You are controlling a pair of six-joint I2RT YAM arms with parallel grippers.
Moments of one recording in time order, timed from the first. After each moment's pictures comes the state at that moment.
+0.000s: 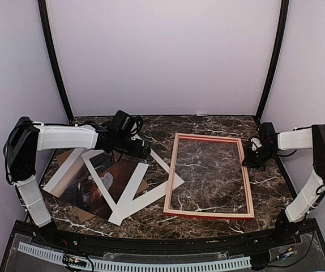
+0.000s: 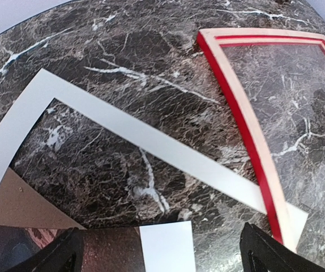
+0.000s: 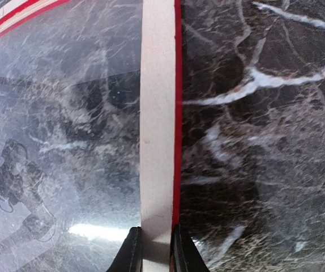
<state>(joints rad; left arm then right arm) -0.69 1.80 1.25 -0.28 -0.11 -0.27 0.05 1.62 0.85 -0.37 -0.21 0.25</state>
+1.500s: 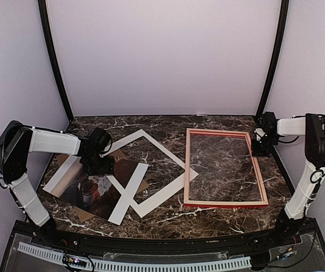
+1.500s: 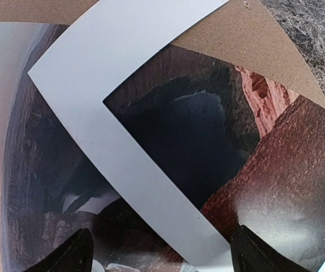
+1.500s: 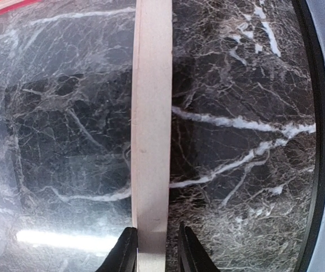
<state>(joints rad) -0.46 1.71 0.96 -0.50 -0.23 -0.45 -0.04 1.81 1.14 -0.52 0.00 0.02</state>
